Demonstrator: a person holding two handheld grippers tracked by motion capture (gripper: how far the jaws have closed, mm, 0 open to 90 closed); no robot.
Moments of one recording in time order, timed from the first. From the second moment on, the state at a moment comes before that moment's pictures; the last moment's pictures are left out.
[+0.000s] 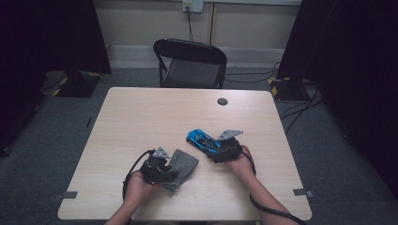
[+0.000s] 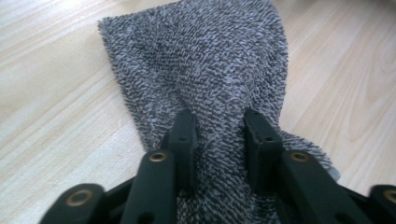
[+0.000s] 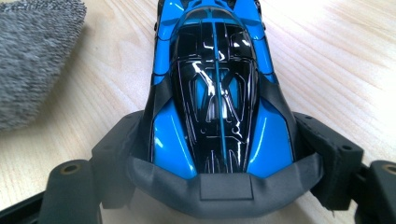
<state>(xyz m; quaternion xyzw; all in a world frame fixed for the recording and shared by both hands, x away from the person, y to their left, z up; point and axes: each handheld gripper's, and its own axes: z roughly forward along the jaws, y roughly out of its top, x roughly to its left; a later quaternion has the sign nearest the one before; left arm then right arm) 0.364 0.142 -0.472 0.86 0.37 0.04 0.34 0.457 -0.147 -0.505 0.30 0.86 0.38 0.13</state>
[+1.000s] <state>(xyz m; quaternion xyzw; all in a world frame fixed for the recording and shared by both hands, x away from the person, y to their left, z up) 0.359 0.143 -0.461 0.84 0.40 0.06 0.35 0.457 -0.147 -0.505 0.30 0.86 0.38 0.13</state>
